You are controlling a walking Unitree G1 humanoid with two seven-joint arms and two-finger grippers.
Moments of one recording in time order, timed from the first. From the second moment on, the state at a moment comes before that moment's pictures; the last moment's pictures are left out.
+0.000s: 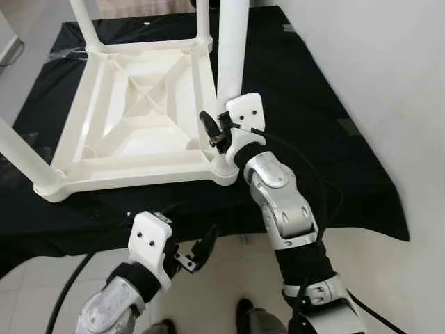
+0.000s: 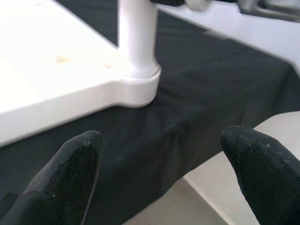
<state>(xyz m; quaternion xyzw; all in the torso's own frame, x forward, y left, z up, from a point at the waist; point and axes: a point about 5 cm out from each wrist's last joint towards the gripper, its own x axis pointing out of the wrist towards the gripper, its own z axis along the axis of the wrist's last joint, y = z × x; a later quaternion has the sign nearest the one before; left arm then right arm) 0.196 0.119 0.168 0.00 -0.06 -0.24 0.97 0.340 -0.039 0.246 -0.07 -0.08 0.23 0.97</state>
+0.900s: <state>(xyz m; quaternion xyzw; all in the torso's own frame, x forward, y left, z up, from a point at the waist) 0.172 0.121 0.169 -0.01 -0.04 -0.23 0.97 0.357 -0.073 0.300 -0.10 -0.12 0.69 0.71</state>
